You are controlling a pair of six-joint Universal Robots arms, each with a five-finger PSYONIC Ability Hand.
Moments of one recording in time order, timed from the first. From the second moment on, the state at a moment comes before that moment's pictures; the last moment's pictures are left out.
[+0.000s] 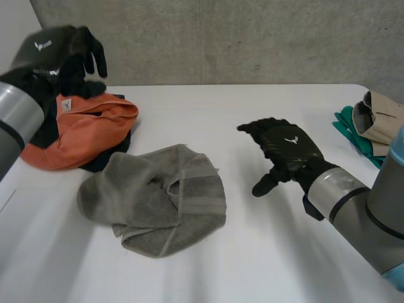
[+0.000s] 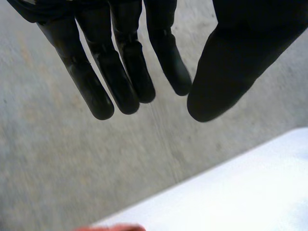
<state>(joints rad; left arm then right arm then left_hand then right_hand) 4.44 -1.57 -1.52 3.19 -1.41 3.12 1.97 -1.35 1.73 -0.21 1.26 3.07 0.96 0.98 0.98 0.98 0.81 0.22 0.21 0.21 0.21 0.05</state>
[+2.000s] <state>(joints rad) 4.46 -1.95 -0.94 3.39 -1.50 3.14 1.75 -1.18 1.07 -0.54 1.48 2.91 1.18 1.20 1.19 1.20 0.96 1.11 1.18 1.19 1.20 1.00</state>
